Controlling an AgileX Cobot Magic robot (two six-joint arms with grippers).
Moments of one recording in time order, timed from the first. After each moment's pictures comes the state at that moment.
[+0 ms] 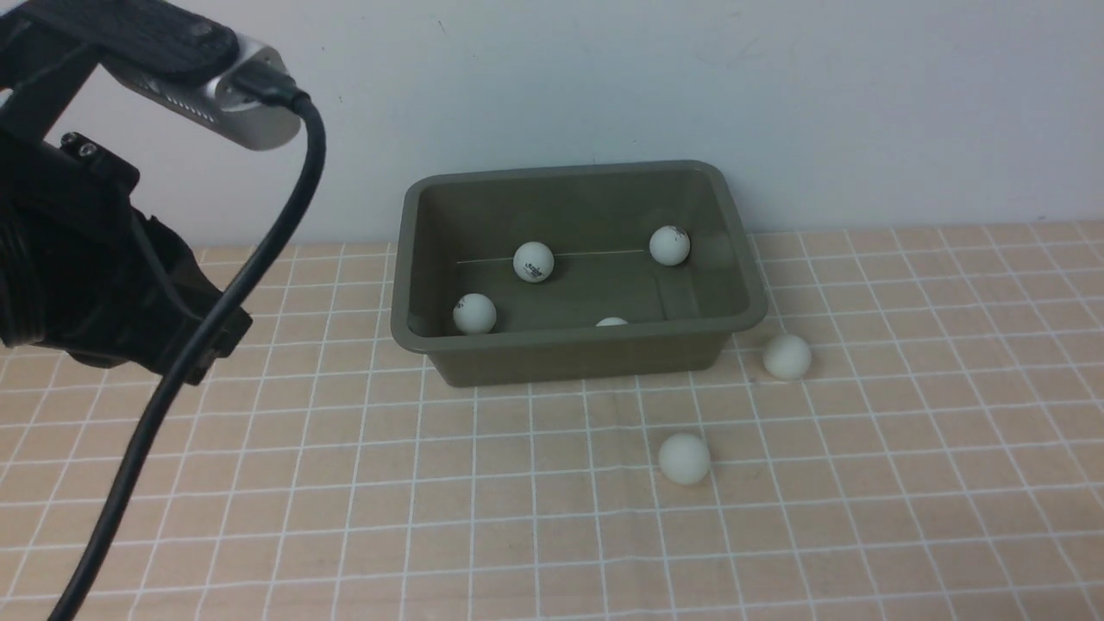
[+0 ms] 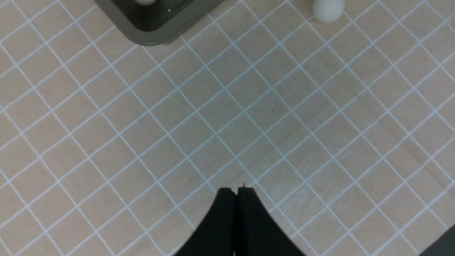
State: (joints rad) right arm -0.04 -0.01 0.02 -0.13 0.41 0.15; left arm -0.26 1.16 -1.30 -0.23 1.25 0.35
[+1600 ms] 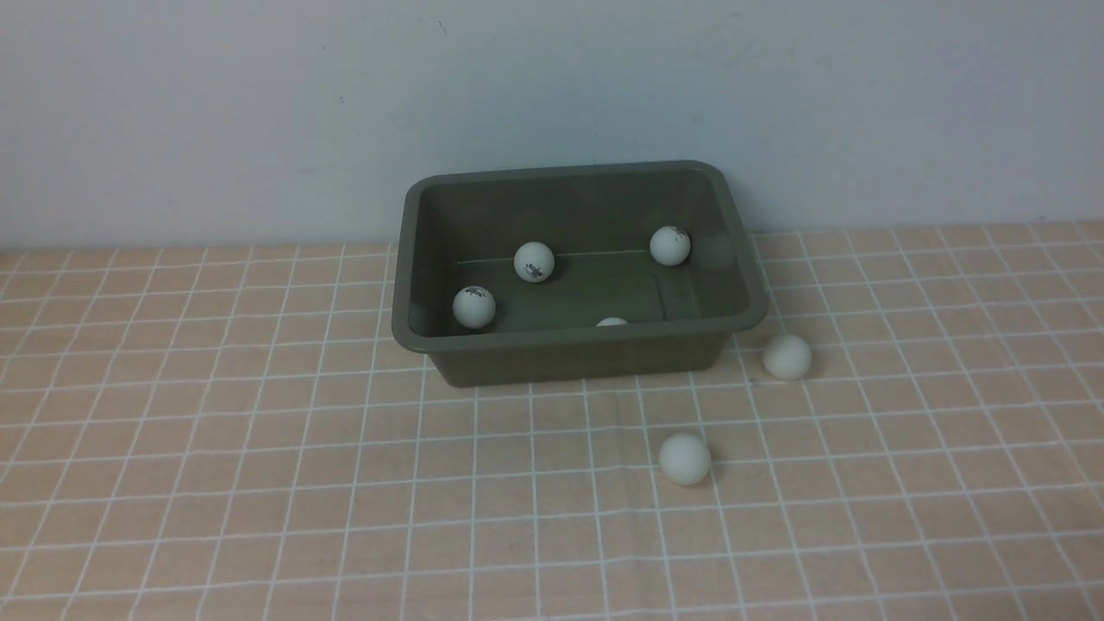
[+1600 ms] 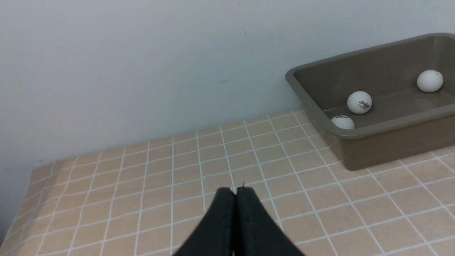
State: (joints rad) right arm -0.04 -0.01 0.02 -0.13 0.41 0.15; left arm 0.07 0.08 -0.23 -0.33 0.39 0.46
